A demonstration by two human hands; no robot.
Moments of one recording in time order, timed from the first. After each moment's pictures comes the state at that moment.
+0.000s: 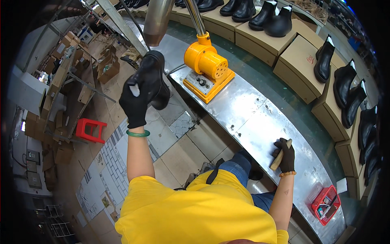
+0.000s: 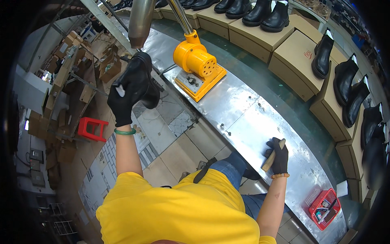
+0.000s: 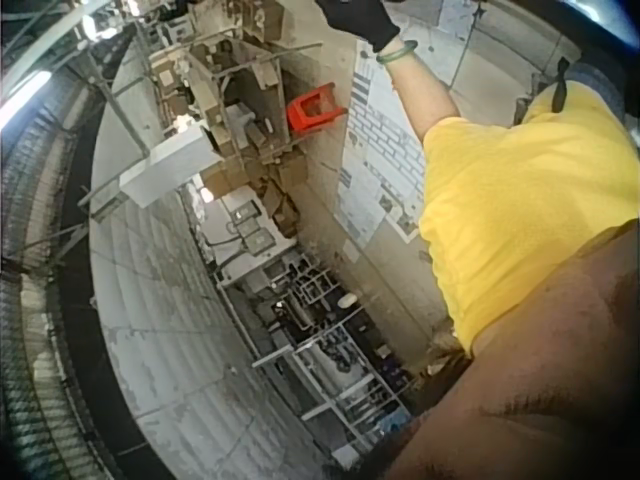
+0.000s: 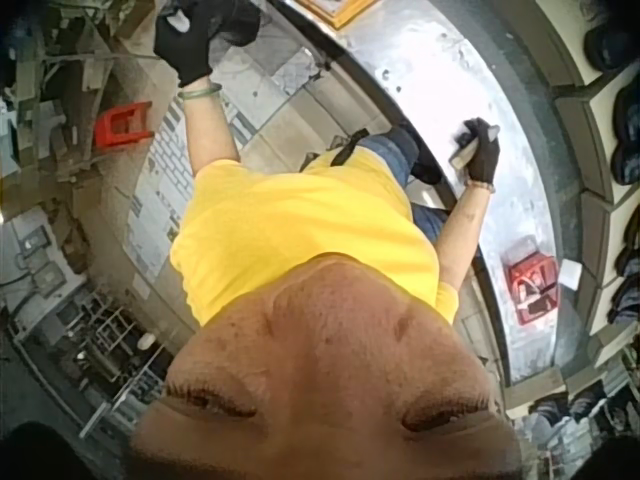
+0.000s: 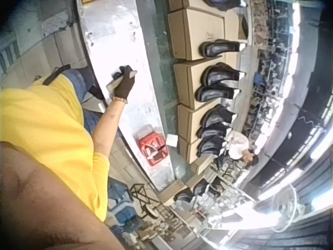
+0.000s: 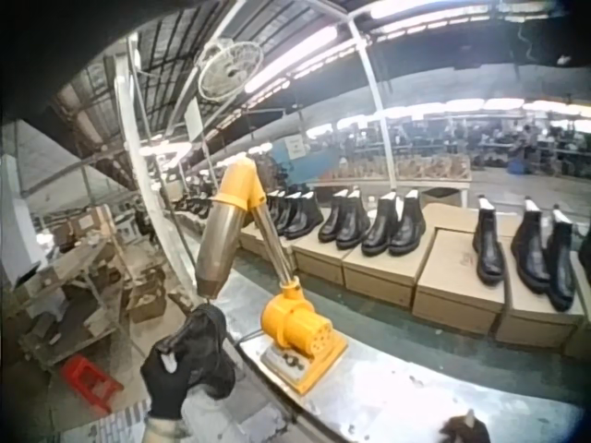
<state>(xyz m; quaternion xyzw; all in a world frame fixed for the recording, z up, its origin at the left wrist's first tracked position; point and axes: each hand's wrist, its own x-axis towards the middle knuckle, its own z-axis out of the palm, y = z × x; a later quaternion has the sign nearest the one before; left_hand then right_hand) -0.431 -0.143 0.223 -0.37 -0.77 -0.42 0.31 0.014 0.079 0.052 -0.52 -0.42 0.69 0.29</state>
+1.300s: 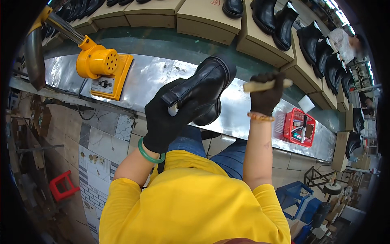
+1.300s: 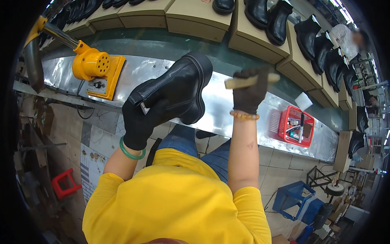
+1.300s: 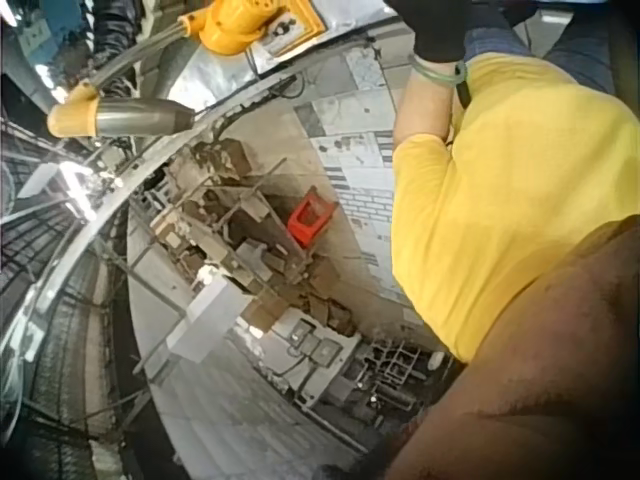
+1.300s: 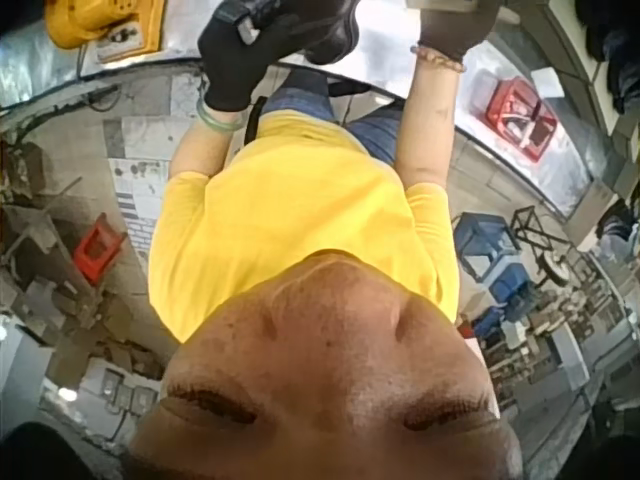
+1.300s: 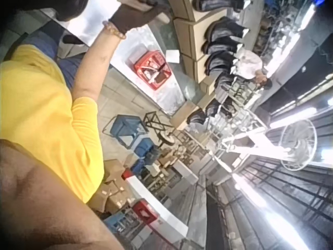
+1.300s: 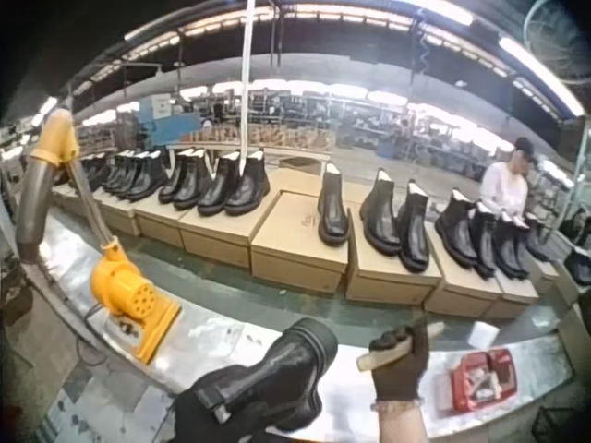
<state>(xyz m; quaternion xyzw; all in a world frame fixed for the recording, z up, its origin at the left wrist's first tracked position) -0.173 -0.013 0.186 -0.57 -0.53 -0.58 -0.24 0.065 0.115 0.152 -0.19 -0.20 0.63 0.73</state>
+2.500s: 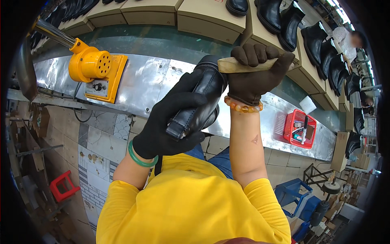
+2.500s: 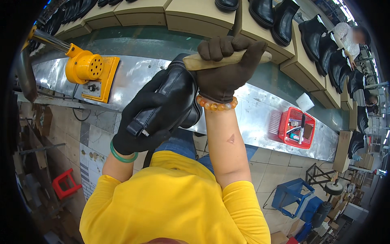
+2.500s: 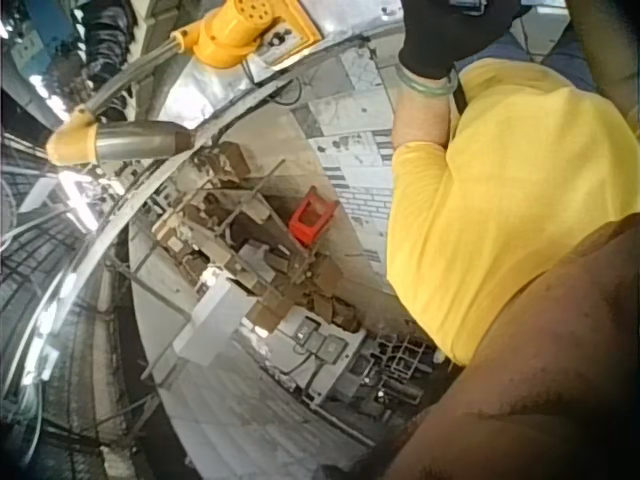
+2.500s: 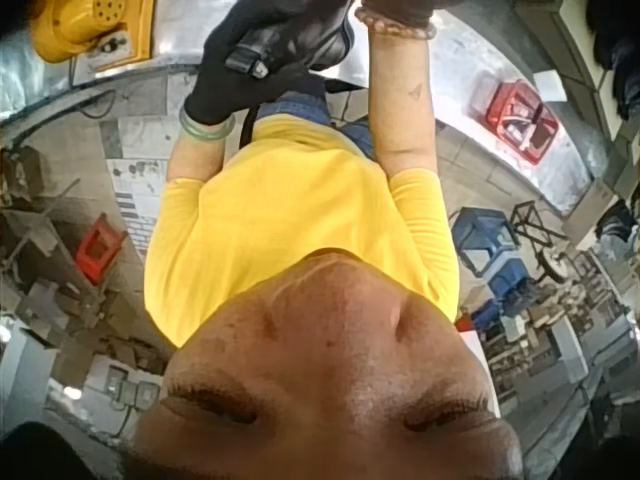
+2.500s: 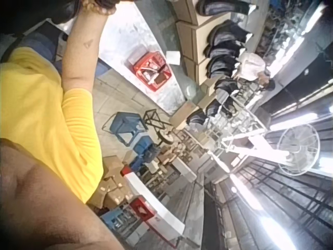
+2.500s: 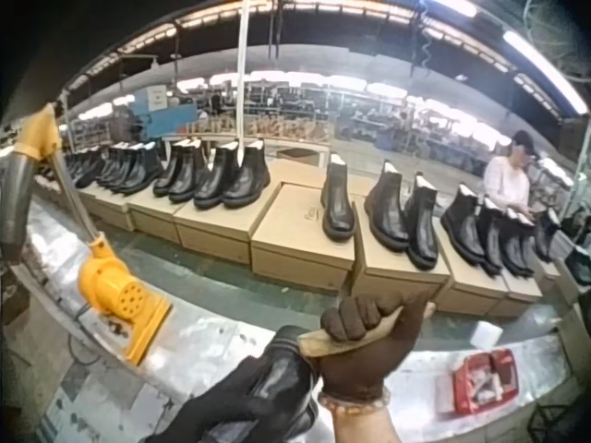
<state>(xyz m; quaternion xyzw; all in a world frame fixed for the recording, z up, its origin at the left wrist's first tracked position) -0.183 0.008 0.203 -0.68 -0.32 -0.53 -0.39 -0.022 0.130 0.216 0.03 -0.23 0.69 0.69</state>
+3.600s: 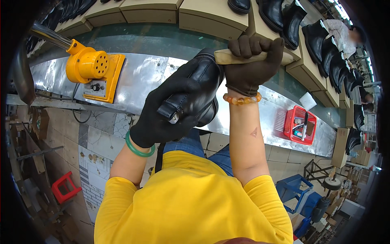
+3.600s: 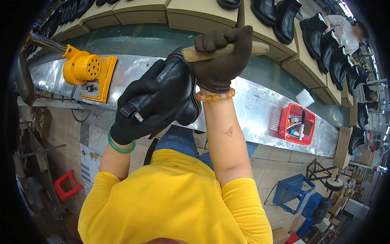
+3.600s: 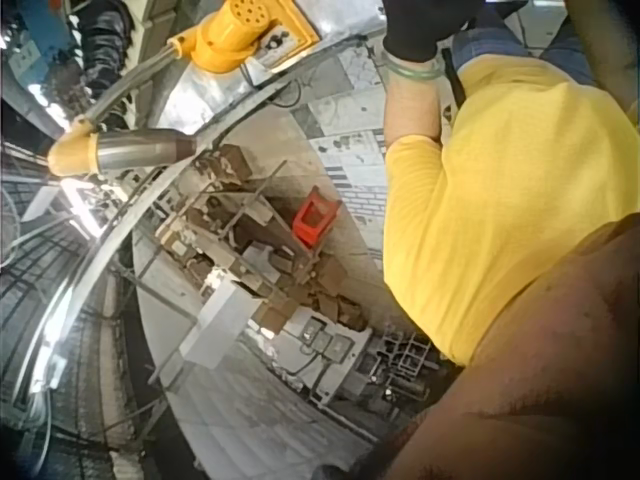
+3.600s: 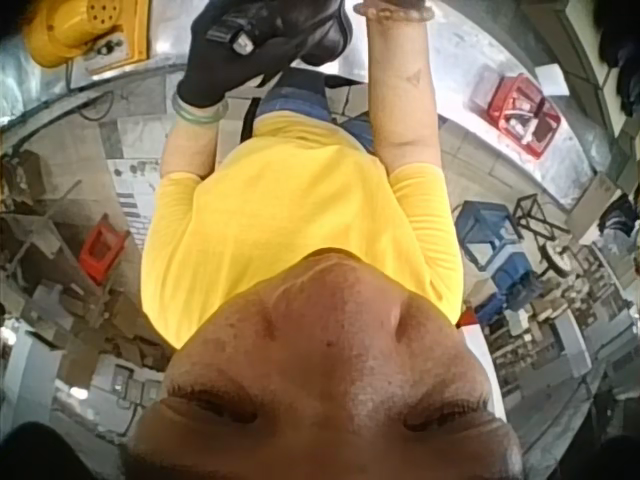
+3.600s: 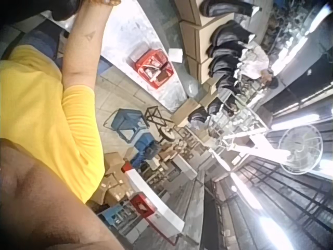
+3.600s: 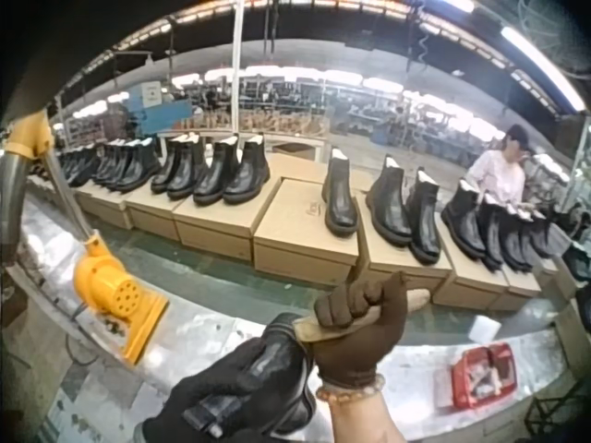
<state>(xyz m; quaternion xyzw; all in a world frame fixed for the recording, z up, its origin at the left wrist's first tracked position) -0.193 0.028 0.193 -0.69 -0.32 -0.53 -0.38 -0.030 0.141 0.215 -0.05 -0.28 0.65 0.71</state>
